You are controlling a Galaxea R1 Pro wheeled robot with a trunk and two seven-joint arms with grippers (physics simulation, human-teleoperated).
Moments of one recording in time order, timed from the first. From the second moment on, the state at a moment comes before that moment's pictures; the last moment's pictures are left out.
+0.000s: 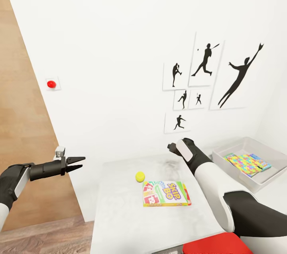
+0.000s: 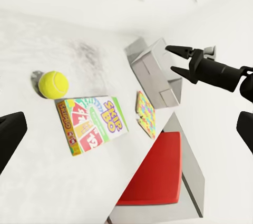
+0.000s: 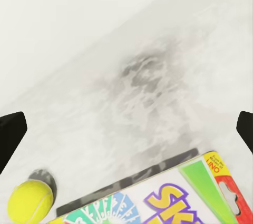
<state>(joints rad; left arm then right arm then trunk) -0.73 0.42 0.18 -0.71 0.19 0.93 -1.31 -1.06 0.10 0.07 -0.44 -0.60 0.50 -0.51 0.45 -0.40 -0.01</state>
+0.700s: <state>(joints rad) -0.73 0.44 0.18 -0.71 0.19 0.93 -1.31 -1.06 0.09 0.07 -0.38 -0.60 0.47 -0.51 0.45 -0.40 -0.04</state>
